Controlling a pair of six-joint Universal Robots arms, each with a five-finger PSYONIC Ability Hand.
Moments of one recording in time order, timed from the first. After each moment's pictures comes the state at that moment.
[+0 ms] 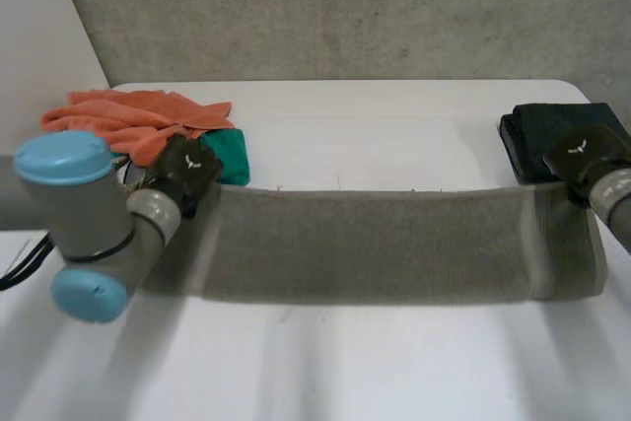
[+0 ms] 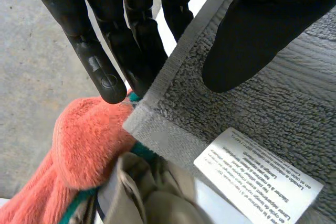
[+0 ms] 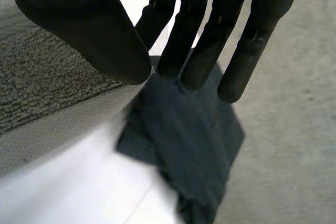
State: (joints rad) left arm 4.36 -2.17 -1.44 3.41 -1.50 3.96; right arm 1.62 -1.08 1.46 -0.11 1.43 2.21; left_hand 1.15 1.20 1.19 1.20 0.99; right_hand 1.13 1.19 1.19 1.20 1.03
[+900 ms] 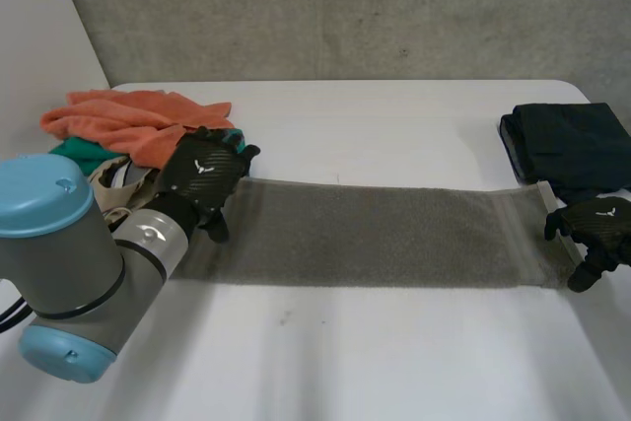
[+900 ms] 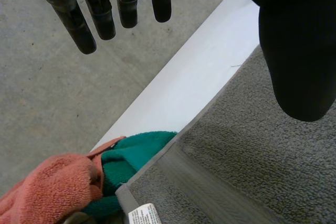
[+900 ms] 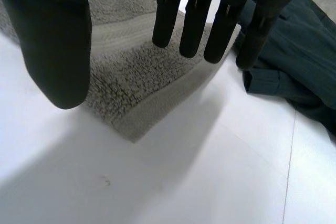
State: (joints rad) left arm 4.28 -1.89 -1.73 3.48 -1.46 3.65; right arm 1.37 -1.19 1.74 0.06 1.13 2.46; left_hand 0.20 0.20 0.21 0.20 0.05; right_hand 0.58 0.58 0.58 0.58 0.41
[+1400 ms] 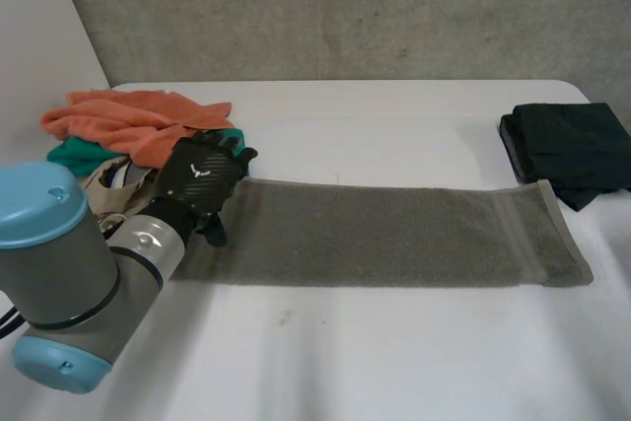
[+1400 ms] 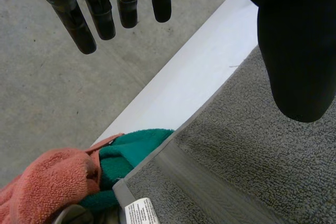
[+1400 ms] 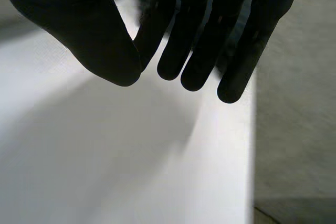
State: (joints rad) left arm 4.28 -1.86 -1.76 3.49 -1.46 3.63; right arm 1.15 -1.18 1.70 -0.04 1.15 2.35; left_hand 0.20 0.20 0.21 0.20 0.05; right_hand 1.14 1.18 1.19 1.20 0.99
